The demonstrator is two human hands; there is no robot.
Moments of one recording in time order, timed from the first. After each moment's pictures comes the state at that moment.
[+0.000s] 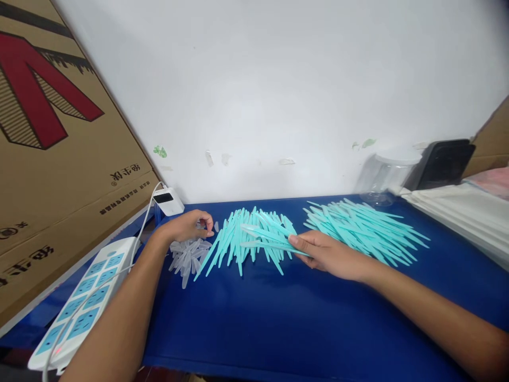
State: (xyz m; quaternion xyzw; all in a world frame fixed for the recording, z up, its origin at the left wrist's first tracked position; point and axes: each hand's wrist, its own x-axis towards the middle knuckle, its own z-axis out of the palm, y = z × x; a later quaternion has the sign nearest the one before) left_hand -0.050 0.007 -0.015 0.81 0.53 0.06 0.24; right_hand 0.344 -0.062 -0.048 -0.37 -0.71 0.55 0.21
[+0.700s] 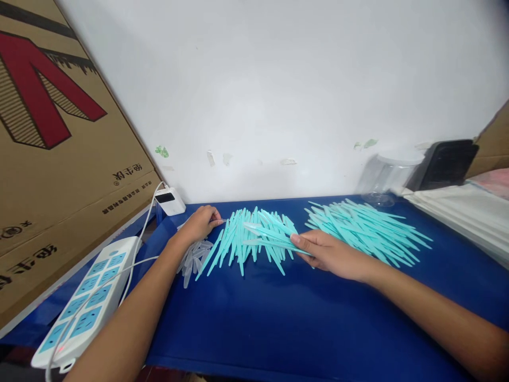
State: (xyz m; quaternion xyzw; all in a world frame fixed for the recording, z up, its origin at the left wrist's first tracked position) left_hand -0.045 0.034 -0.067 0.80 0.57 0.18 0.07; right_hand 0.344 -0.062 -0.049 -0.39 -0.70 0.55 0.22
